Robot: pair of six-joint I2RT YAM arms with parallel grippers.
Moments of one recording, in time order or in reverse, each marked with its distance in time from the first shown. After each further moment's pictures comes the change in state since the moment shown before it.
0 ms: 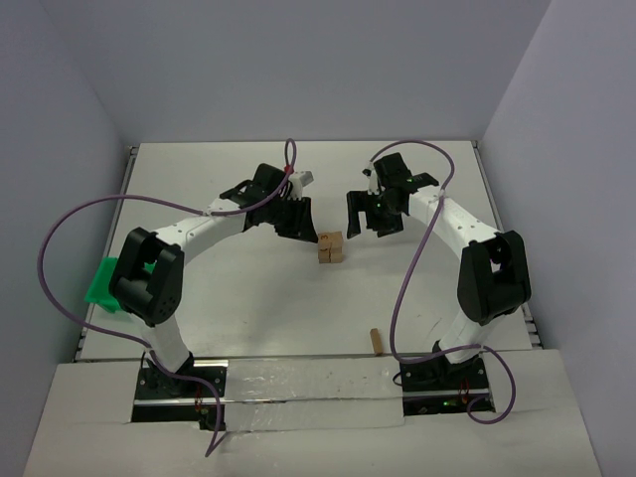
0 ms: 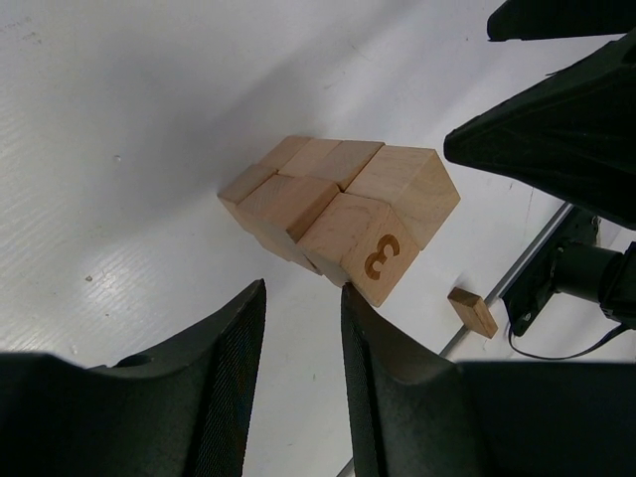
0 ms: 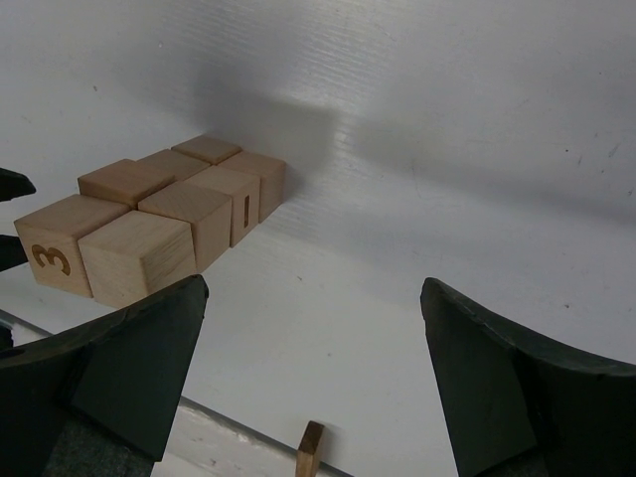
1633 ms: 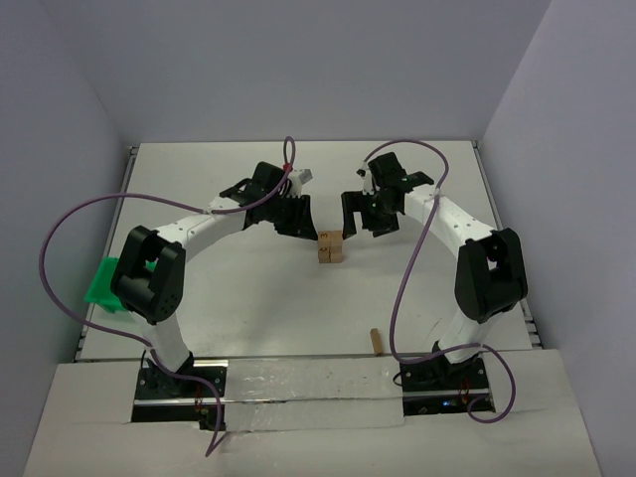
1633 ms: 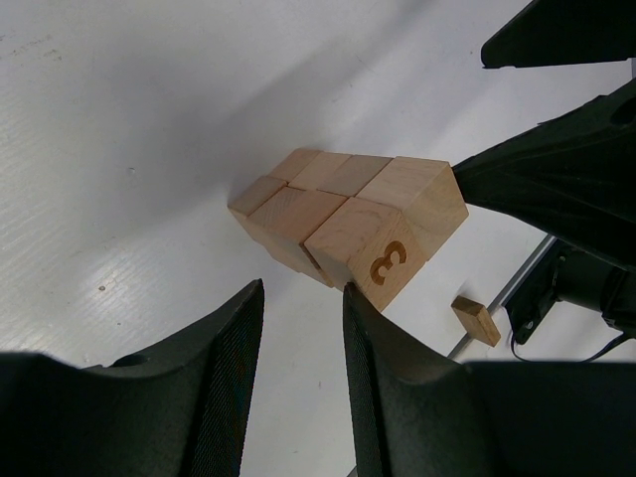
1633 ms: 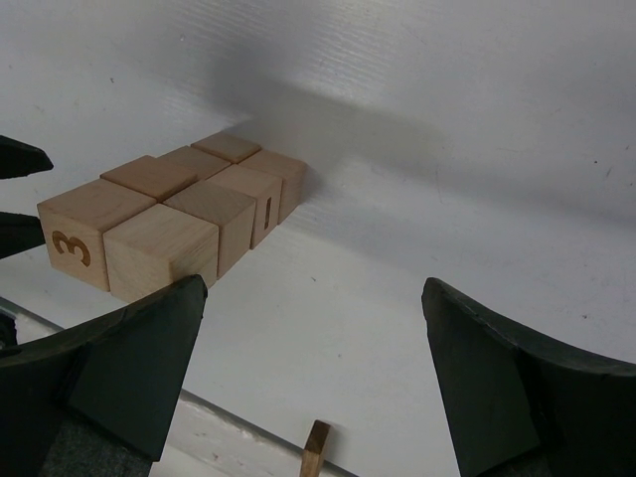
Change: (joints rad) left arm 0.011 0.015 0.014 0.011 0.000 0.000; right arm 0.026 0.020 0.024 -0.008 -0.013 0.000
